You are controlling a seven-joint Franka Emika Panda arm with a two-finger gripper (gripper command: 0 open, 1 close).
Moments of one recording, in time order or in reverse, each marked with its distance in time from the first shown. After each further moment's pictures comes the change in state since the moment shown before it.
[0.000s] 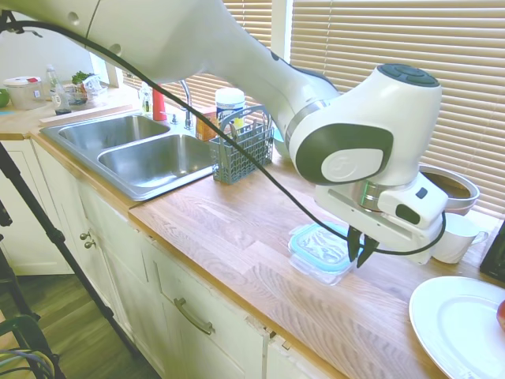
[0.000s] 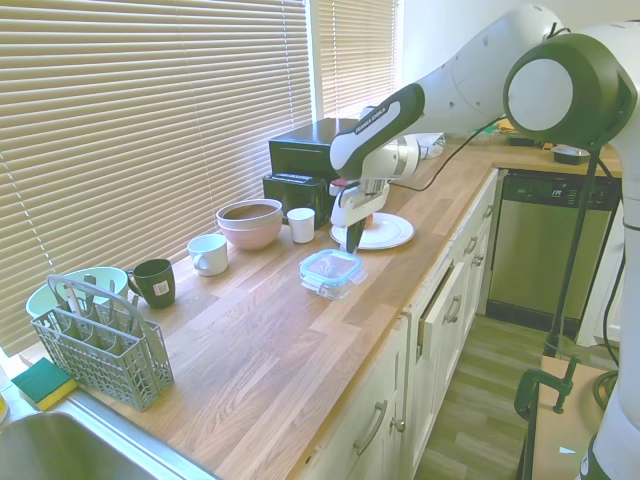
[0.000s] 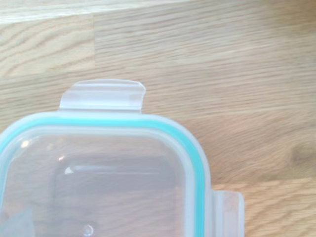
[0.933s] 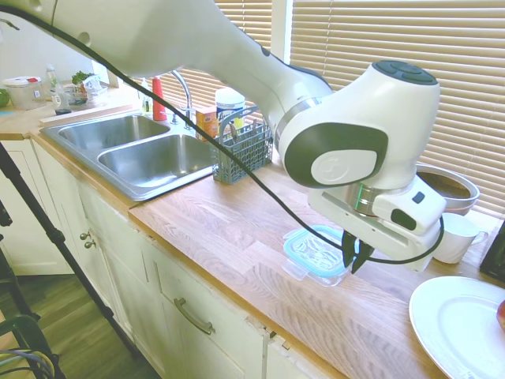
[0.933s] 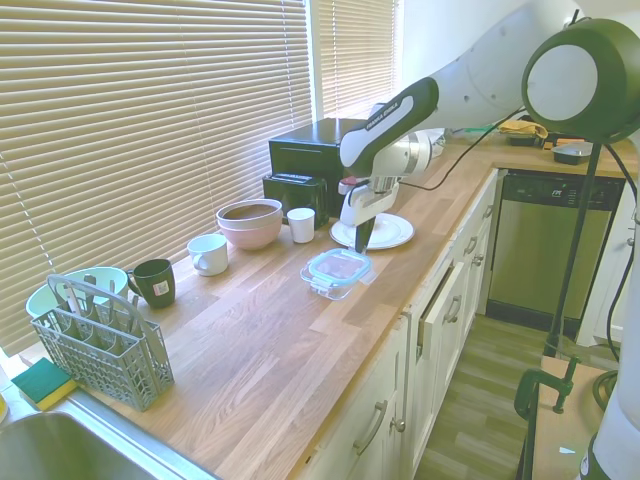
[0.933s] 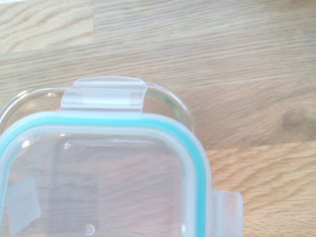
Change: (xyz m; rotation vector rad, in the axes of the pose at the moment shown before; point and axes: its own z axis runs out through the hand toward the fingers) arm -0.012 0.020 -0.010 0.000 -0.006 0.012
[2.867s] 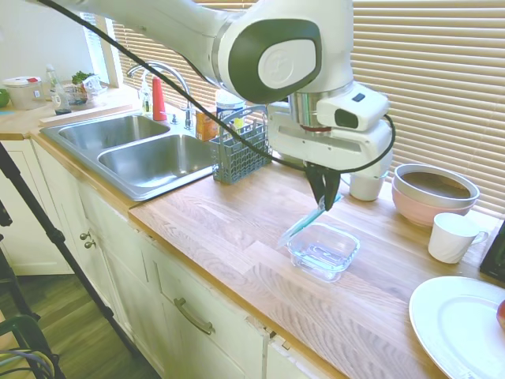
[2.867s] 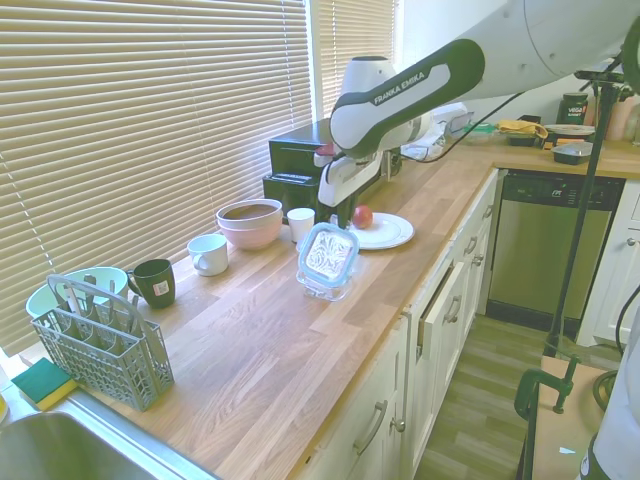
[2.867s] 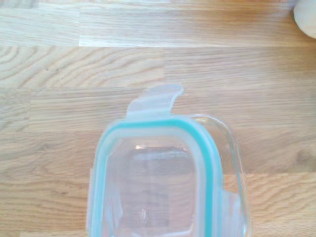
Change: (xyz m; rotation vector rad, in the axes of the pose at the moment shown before) arm -0.067 -0.079 -0.085 -0.059 0.135 -0.083
